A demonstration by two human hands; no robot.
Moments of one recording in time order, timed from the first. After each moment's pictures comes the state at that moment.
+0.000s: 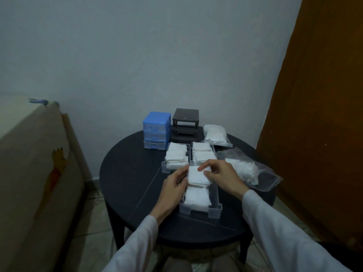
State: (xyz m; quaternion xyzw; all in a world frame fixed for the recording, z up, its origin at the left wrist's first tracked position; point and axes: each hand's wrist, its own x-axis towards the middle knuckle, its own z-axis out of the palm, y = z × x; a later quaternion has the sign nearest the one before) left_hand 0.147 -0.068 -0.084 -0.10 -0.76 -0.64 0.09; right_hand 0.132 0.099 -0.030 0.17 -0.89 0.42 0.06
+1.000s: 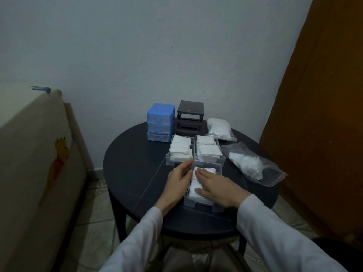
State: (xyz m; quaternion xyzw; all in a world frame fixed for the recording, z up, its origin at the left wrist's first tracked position) left_hand 0.149 -0.068 -0.084 -0.10 -0.77 -0.63 0.08; right_hand 0.159 0.076 -0.037 0.28 -0.96 0.00 -0.09
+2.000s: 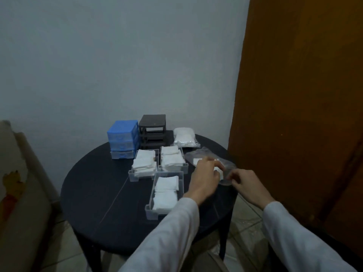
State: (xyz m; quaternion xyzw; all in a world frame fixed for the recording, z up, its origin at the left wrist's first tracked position) left_hand 0.153 0.079 -0.022 -0.25 -0.88 -0.40 0.09; right_hand 0.179 0.227 -0.033 0.03 -0.96 0.25 0.10
